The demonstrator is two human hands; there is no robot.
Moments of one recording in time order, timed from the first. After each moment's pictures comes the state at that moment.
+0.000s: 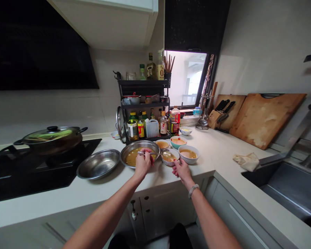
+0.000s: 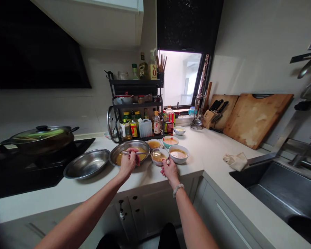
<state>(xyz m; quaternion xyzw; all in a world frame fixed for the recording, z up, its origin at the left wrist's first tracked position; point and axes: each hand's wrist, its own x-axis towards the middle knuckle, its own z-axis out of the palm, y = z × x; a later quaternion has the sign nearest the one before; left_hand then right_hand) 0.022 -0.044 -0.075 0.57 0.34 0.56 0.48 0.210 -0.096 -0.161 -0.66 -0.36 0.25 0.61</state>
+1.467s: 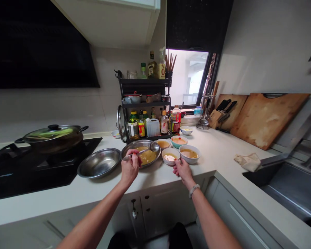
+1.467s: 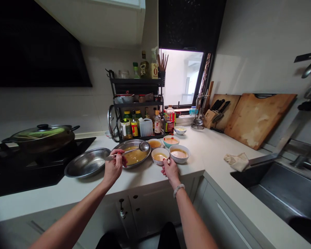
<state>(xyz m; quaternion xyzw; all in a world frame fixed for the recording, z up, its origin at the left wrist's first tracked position) -0.035 -0.060 -0.067 0.67 0.36 0.58 0.29 0.209 -0.099 -0.157 -0.68 -0.36 0.25 0.59</state>
